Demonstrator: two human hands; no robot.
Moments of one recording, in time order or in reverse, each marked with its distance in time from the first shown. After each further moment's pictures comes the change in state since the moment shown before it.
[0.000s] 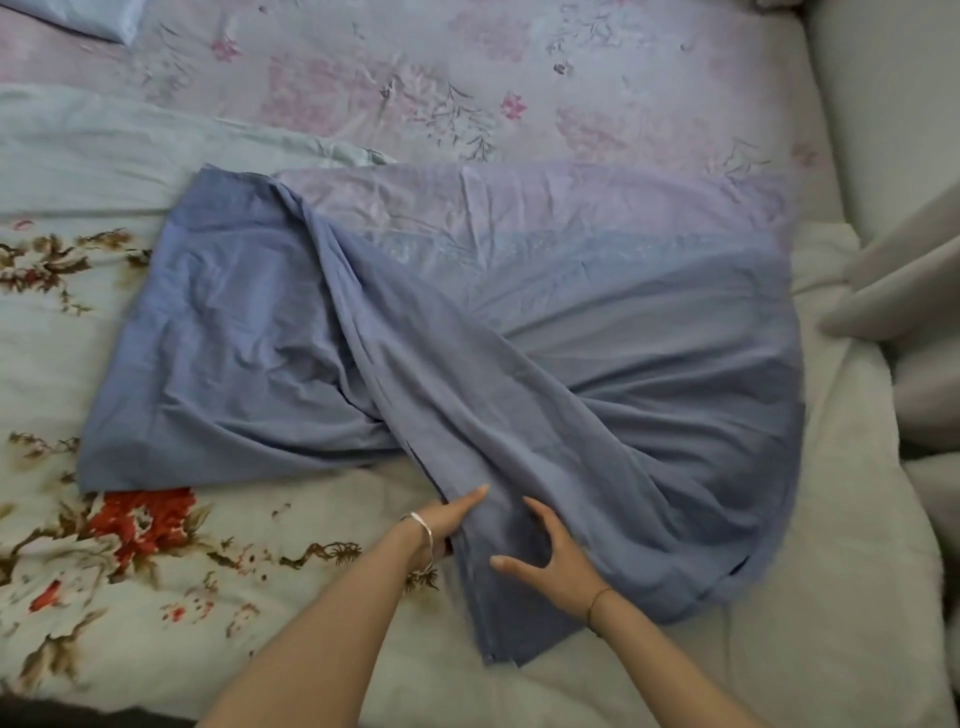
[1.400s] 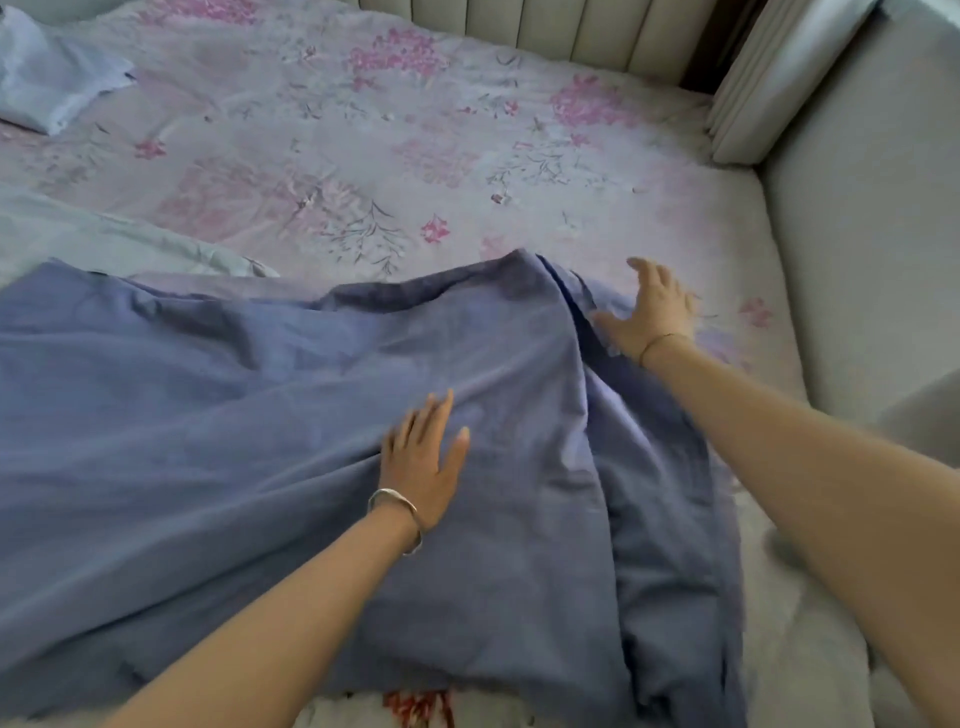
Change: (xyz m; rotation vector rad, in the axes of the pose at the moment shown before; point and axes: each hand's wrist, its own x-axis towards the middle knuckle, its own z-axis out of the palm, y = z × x) left_hand 0.126 0.256 0.193 0.890 0.661 0.905; right_hand 0.255 -0.193 -0.452 -0.639 0.721 -0.353
